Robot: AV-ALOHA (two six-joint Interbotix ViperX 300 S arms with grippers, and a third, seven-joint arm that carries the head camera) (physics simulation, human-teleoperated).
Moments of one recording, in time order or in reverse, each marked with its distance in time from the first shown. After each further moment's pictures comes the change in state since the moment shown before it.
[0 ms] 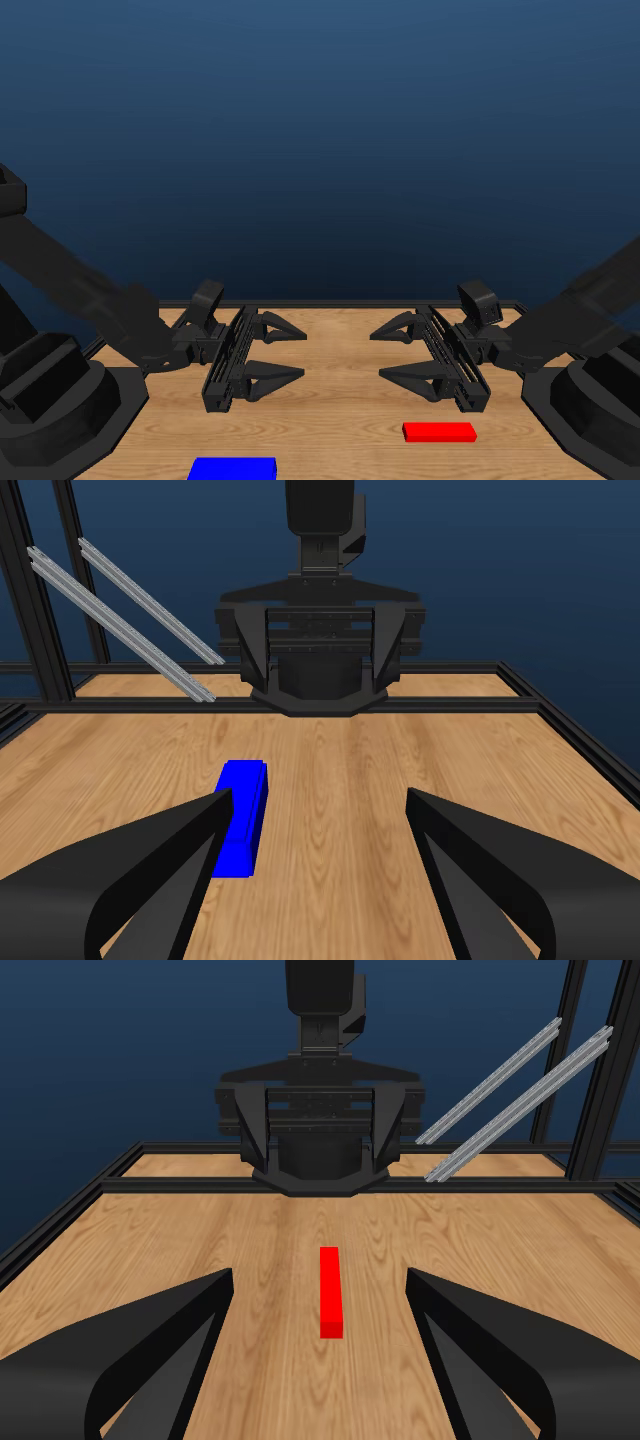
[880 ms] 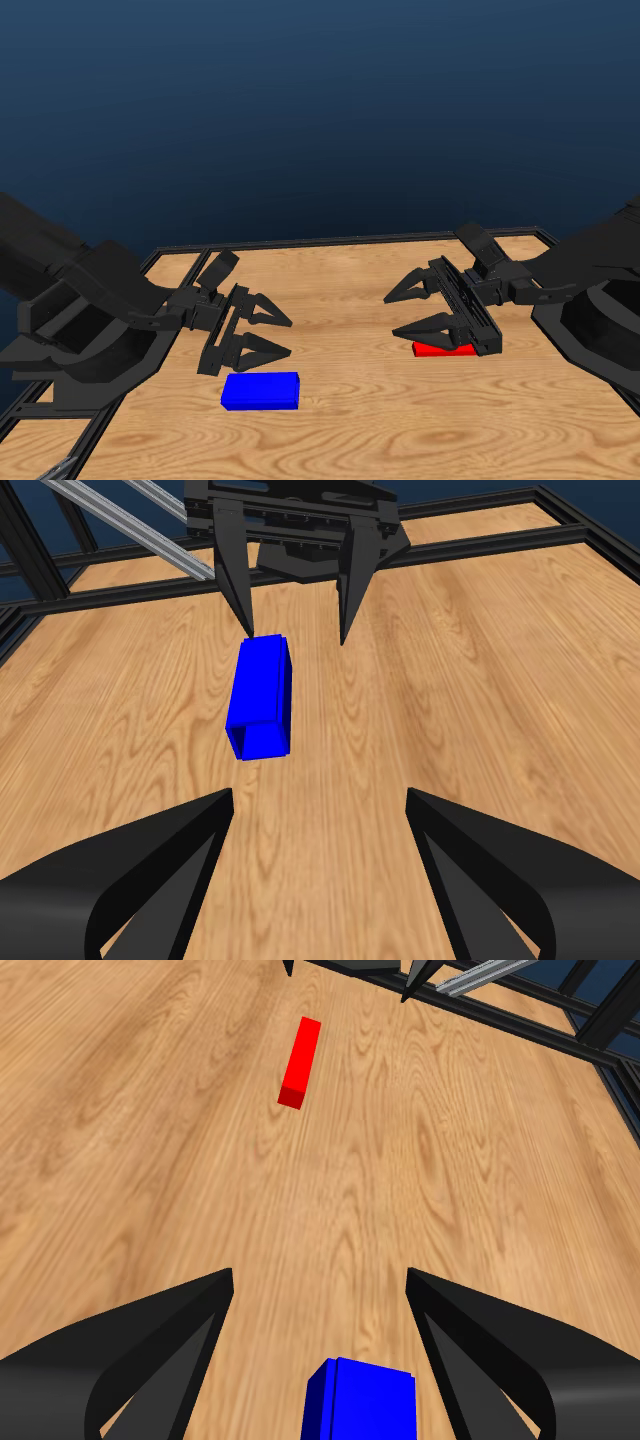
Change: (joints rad) left arm -0.158 -0.072 0.090 -0.235 0.378 -0.176; right arm 0.081 -0.003 -0.038 0.118 0.324 0.058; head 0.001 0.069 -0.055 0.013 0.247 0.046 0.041
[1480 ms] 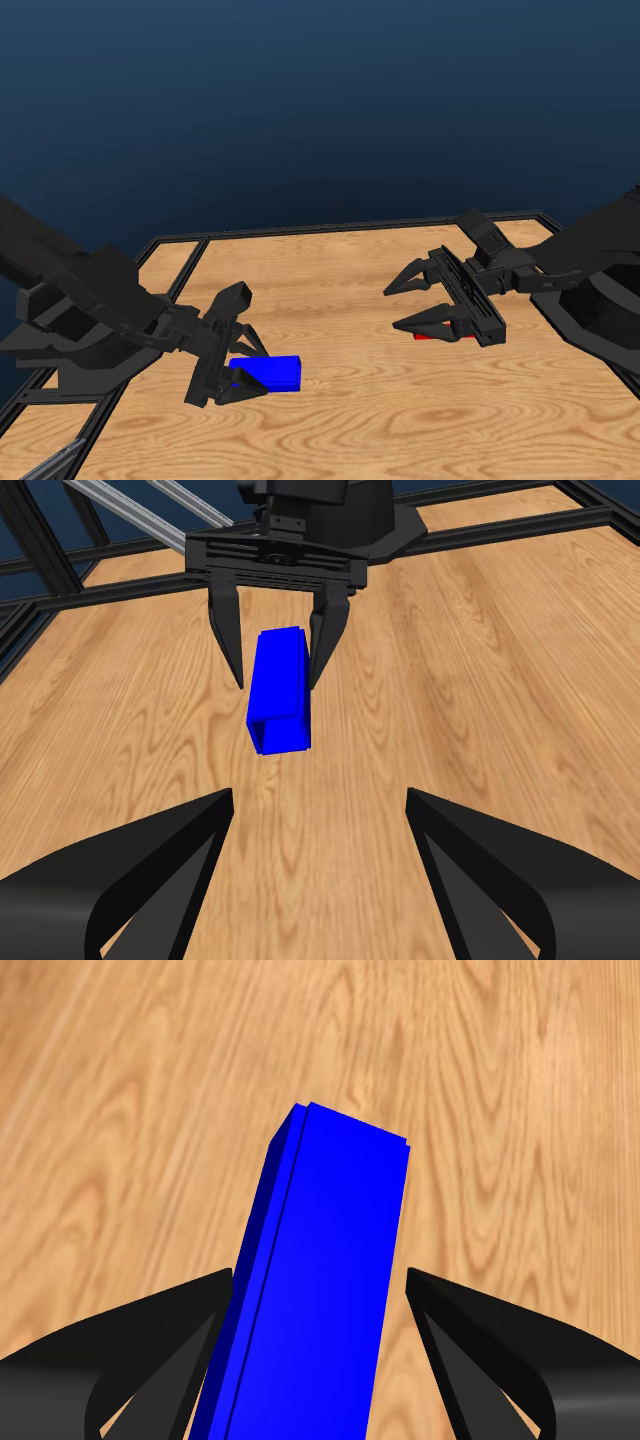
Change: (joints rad) left arm -0.144 0.110 0.000 -0.050 0.258 -0.173; right arm 0.040 0.019 -0.019 0.038 0.015 0.003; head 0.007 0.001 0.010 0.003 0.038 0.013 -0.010
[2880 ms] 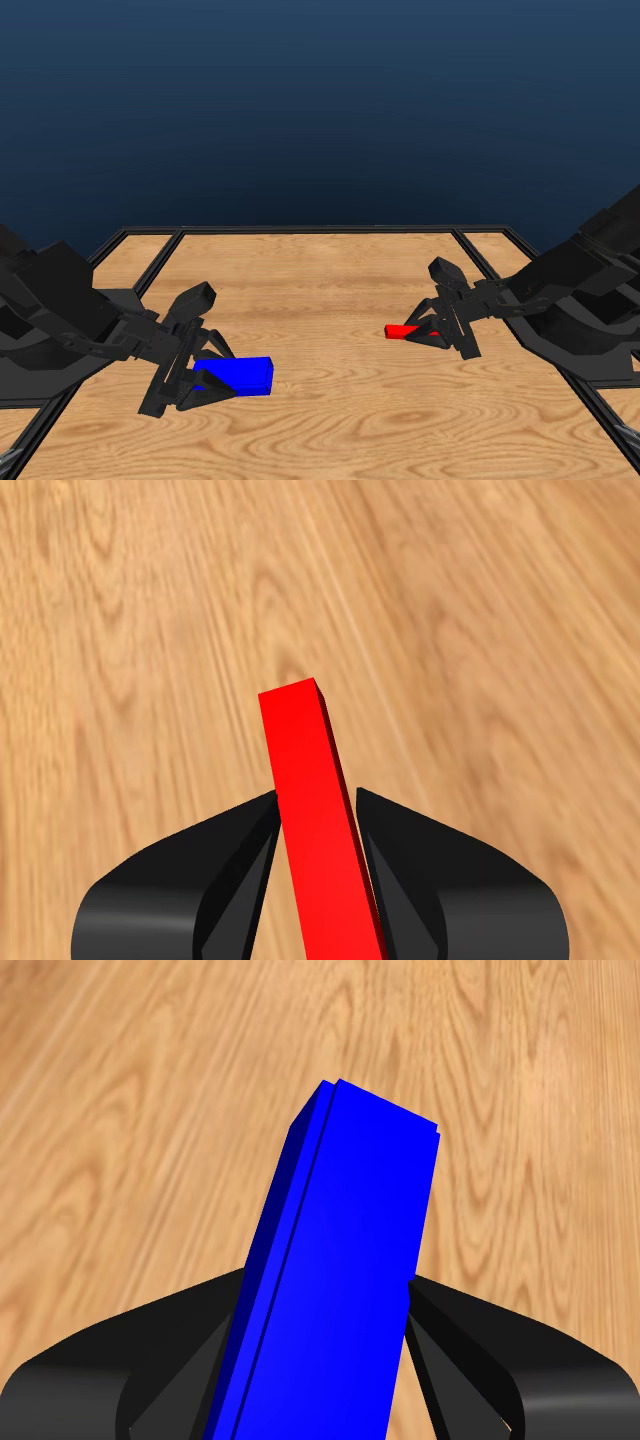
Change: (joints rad) left arm -0.068 0.038 0.039 -0.109 -0.154 0.006; right arm -0.018 0.108 0.233 0.131 0.092 0.125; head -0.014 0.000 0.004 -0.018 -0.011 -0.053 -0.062
